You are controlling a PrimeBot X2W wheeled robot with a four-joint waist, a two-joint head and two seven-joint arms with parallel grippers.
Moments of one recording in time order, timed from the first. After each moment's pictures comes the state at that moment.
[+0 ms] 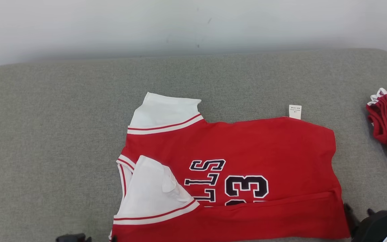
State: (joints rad) left arm -0.09 0.58 -0.73 0.04 -0.87 0.45 0.05; right arm 0.06 -0.05 -0.40 -0.07 0.20 0.13 0.66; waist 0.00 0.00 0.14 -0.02
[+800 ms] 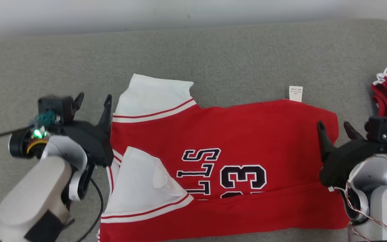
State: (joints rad) left arm -0.71 0.48 -0.67 0.34 -0.80 0.22 0.03; right arm -0.28 -0.05 -0.25 -0.04 0.05 0.13 0.53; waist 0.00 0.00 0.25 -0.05
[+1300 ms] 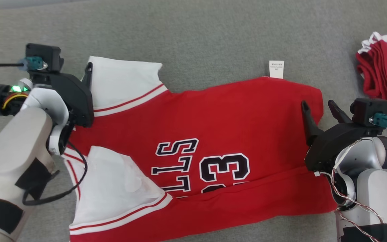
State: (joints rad) left arm -1.02 0.43 -0.73 0.73 -0.76 0.07 0.13; right arm -0.39 -0.05 -0.17 0.01 0.05 0.13 0.47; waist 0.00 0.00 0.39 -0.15
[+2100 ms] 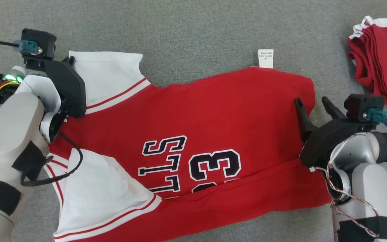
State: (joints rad) left arm -1.13 0.39 -0.77 0.93 -0.76 -0.03 0.23; right arm -0.42 -0.05 -0.16 0.06 0.06 0.13 0.45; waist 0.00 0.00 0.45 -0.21
